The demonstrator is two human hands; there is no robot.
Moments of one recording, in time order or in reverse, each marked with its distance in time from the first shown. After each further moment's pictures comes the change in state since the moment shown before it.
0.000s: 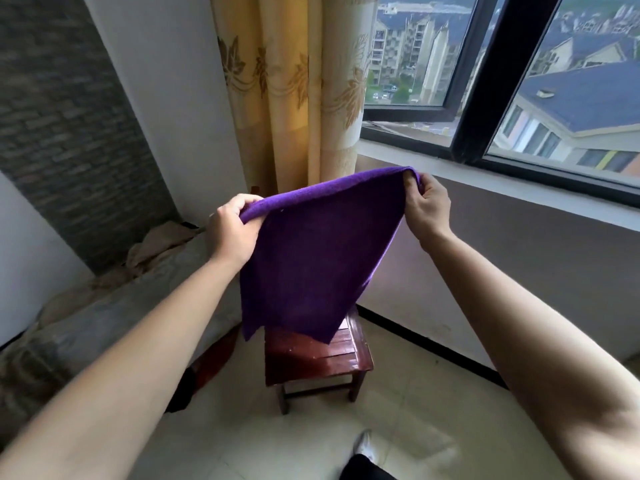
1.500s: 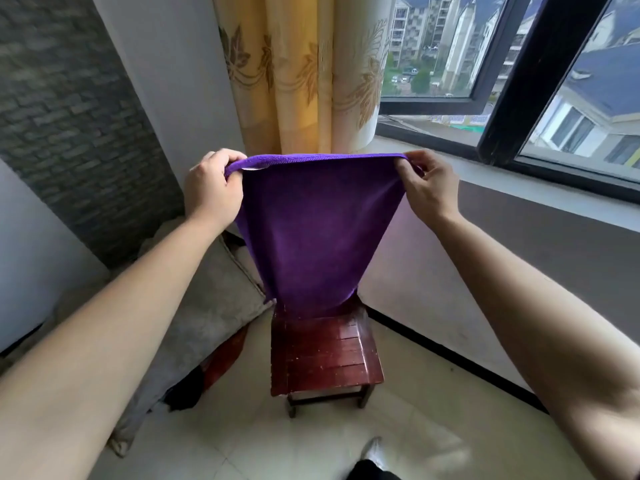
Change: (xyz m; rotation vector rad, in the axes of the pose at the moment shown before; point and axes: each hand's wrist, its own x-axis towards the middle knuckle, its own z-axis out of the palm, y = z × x) left_hand 0.101 0.012 0.003 0.251 0.060 0.119; right_hand 0.083 0.003 0.041 -0.061 -0.051 -0.149
